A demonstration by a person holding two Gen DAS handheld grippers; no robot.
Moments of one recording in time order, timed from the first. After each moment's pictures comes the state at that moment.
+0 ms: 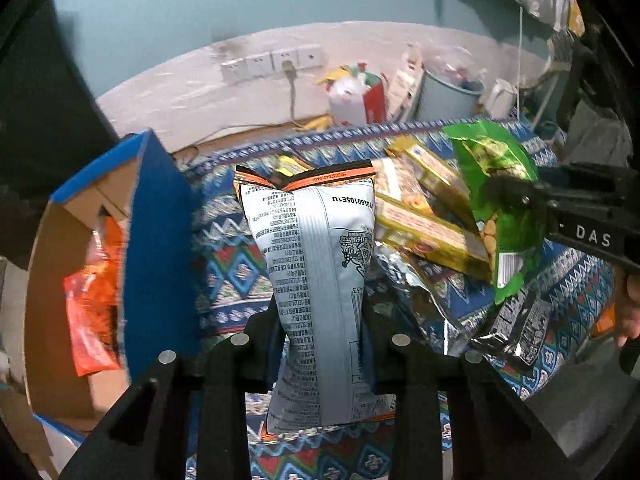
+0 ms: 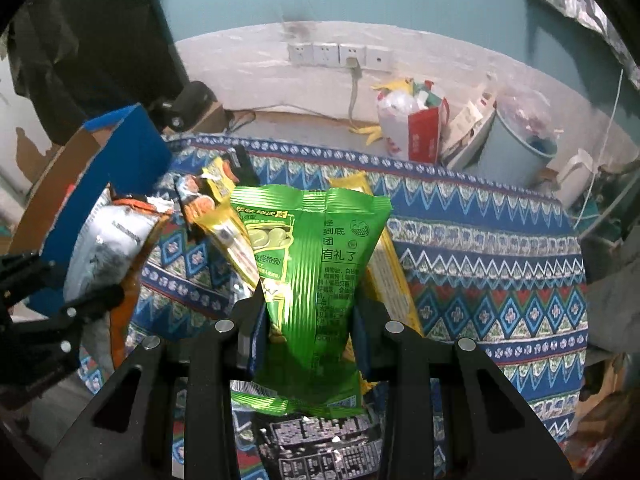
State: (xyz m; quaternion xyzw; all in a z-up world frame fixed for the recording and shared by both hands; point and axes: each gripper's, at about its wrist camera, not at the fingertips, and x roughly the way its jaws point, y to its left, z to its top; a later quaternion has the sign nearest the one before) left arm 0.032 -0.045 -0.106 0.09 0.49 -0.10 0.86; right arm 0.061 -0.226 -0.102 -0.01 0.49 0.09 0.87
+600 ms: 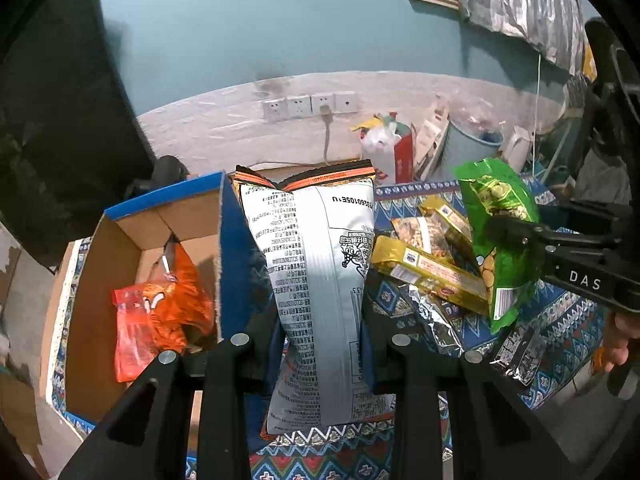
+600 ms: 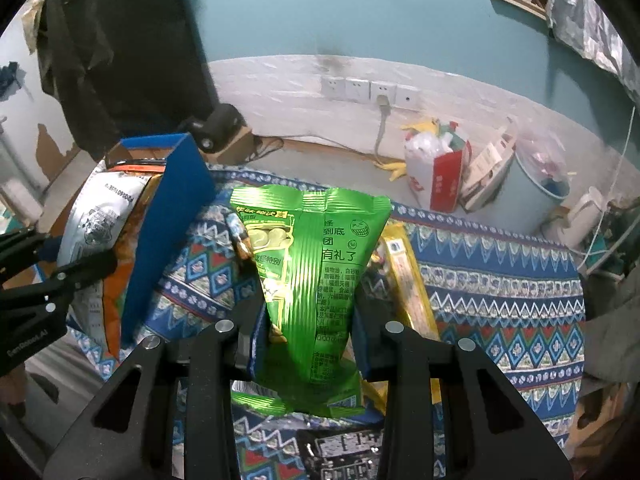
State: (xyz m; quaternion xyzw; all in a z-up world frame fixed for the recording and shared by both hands) left arm 0.022 -0.003 -0.055 0.06 0.43 -0.07 0.90; right arm 0.059 -0.188 -0.061 -0.02 0.44 0.13 0.89
